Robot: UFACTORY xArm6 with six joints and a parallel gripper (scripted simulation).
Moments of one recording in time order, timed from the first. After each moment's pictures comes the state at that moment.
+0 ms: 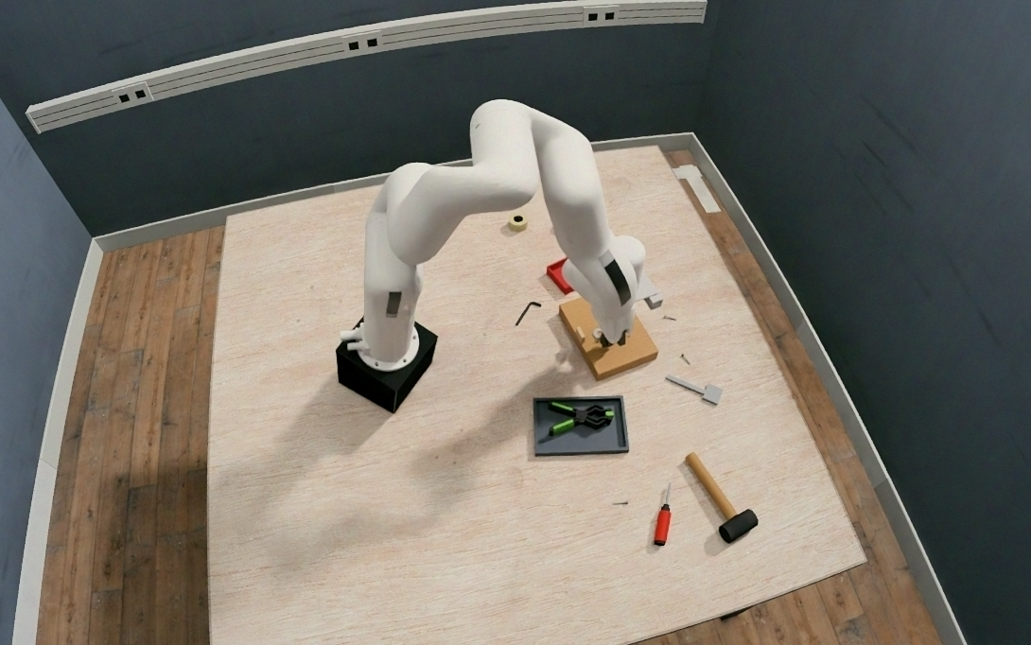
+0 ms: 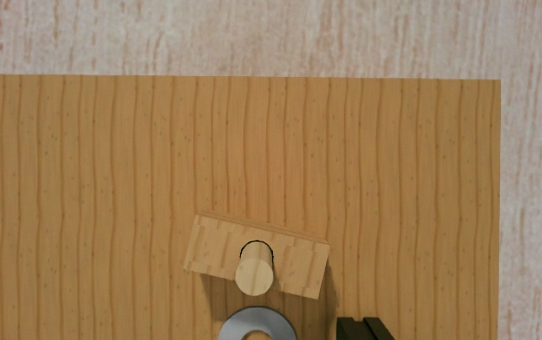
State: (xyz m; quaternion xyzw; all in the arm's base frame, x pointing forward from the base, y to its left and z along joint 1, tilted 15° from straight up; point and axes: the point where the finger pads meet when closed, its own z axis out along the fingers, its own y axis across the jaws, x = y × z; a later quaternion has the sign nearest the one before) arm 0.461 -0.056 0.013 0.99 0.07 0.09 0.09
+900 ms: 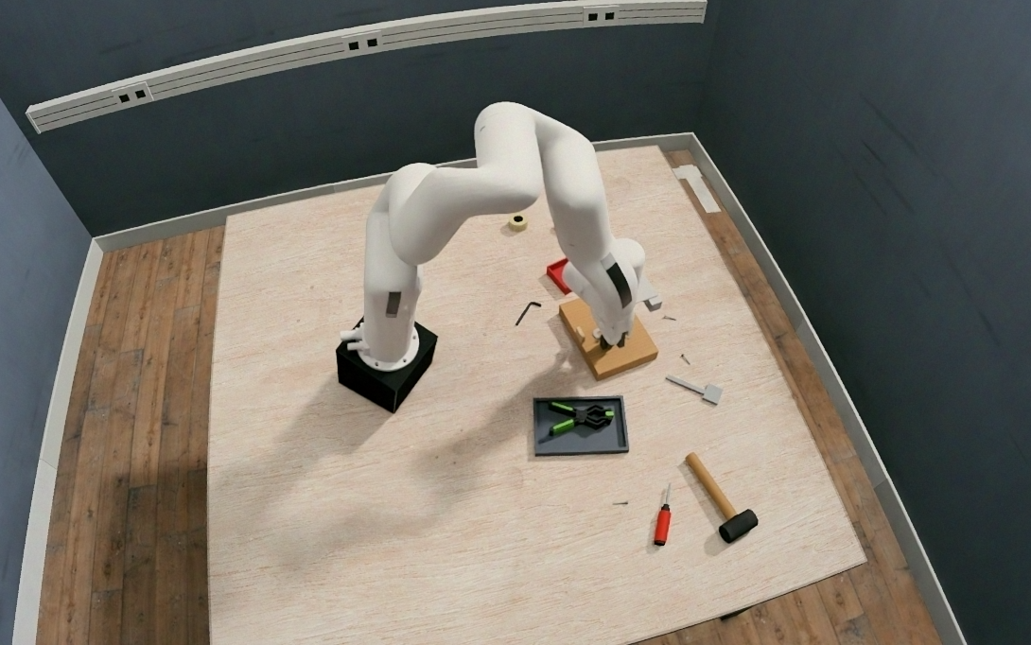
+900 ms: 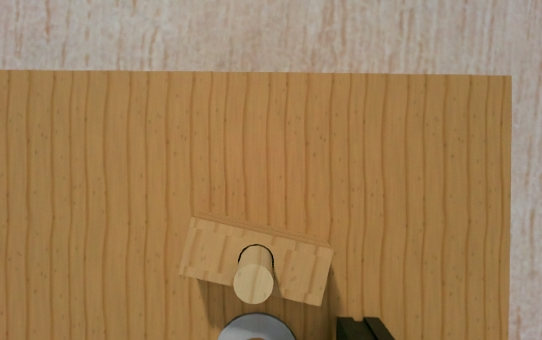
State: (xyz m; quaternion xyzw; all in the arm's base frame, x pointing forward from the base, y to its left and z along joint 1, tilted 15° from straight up) arm 0.463 -0.057 0.006 0.99 0.07 0.09 0.09
